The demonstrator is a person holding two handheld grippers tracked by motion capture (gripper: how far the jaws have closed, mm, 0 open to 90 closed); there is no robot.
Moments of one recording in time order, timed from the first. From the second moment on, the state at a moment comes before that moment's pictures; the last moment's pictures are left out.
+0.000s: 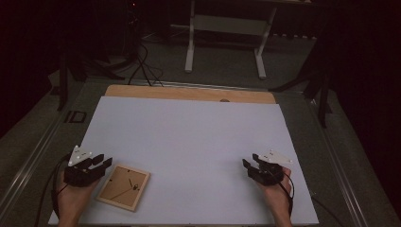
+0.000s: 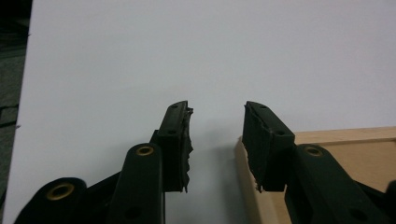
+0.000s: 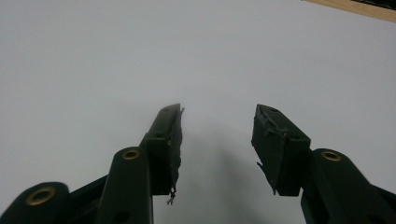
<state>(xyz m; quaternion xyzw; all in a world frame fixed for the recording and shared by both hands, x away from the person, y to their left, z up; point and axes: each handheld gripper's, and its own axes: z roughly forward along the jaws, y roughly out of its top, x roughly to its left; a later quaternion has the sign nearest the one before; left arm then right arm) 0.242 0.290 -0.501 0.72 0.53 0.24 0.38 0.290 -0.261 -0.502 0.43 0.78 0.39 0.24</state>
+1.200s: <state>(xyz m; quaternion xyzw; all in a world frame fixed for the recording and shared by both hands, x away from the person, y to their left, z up) 0.231 0.258 -0.496 0.77 0.46 0.20 0.39 0.289 -0.257 -0.503 0.41 0.78 0.39 0.24</state>
